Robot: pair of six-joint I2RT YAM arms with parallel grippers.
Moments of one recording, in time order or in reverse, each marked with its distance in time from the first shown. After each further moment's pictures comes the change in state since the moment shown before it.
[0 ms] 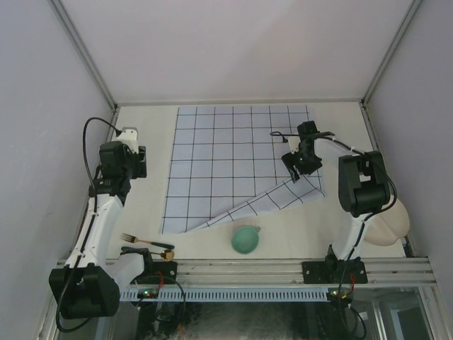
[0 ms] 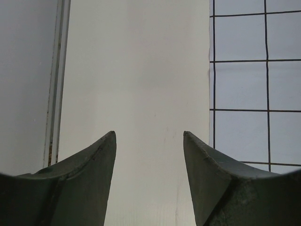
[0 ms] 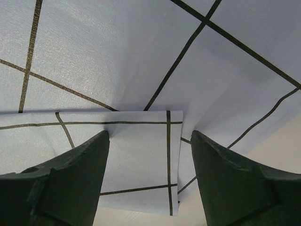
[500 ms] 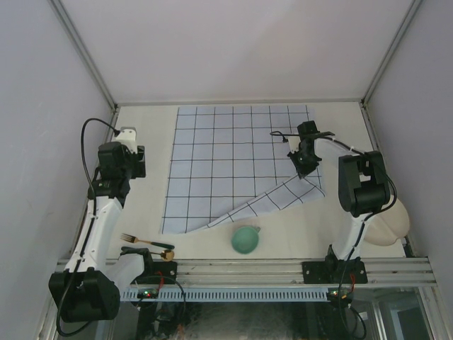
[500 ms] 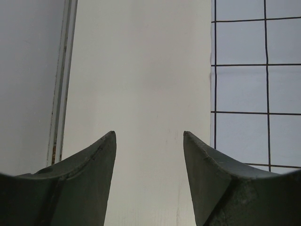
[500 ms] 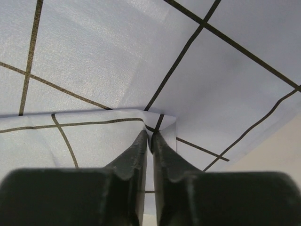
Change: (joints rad) left arm 0.000 -0.026 -0.001 -0.001 -0.010 0.000; right arm -0.001 0.004 0.002 0.004 -0.003 0.001
